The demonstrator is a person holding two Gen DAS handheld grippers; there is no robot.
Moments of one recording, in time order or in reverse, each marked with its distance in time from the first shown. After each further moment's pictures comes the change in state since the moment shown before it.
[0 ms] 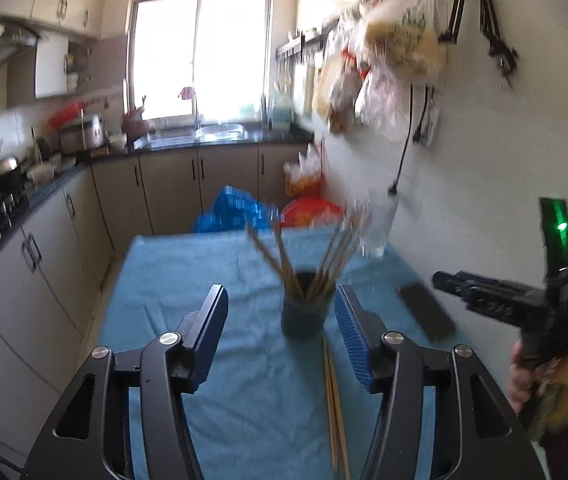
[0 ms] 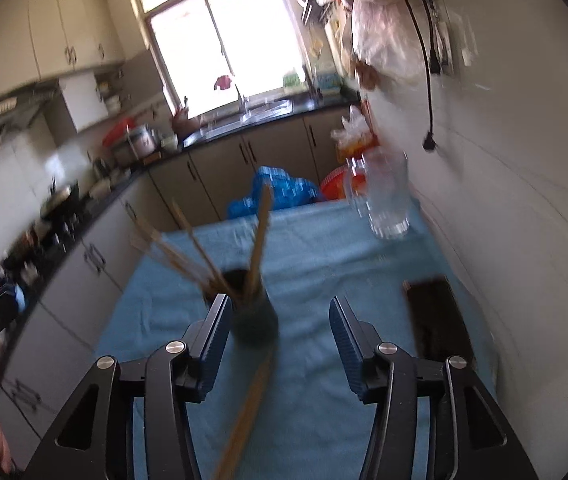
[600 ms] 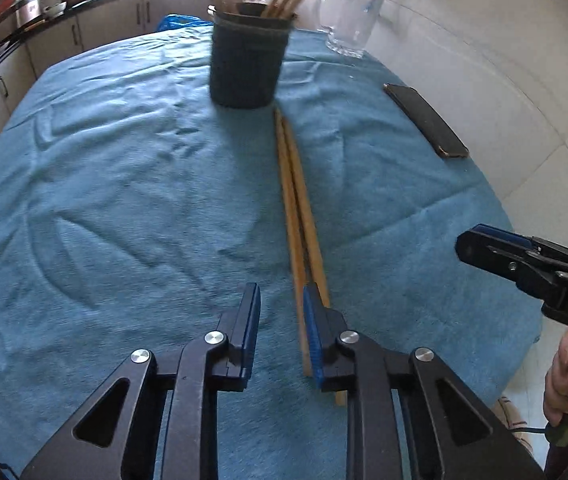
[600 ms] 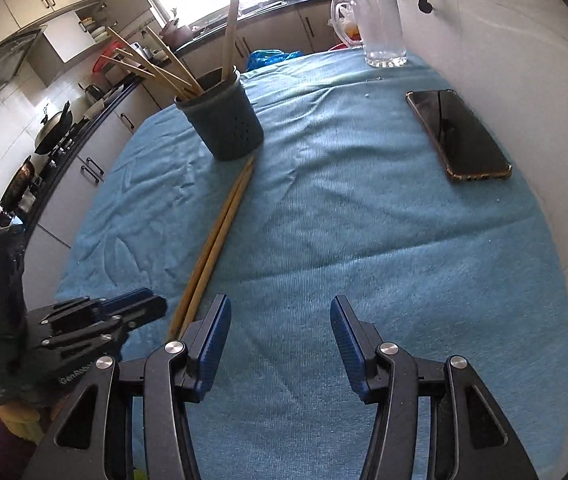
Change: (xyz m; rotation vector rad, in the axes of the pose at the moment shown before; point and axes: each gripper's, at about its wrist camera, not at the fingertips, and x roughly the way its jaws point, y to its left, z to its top) left arm 0.132 -0.036 -0.157 0.004 0.503 -0.161; right arm 0.047 -0.033 -0.145 0.060 0.314 0.063
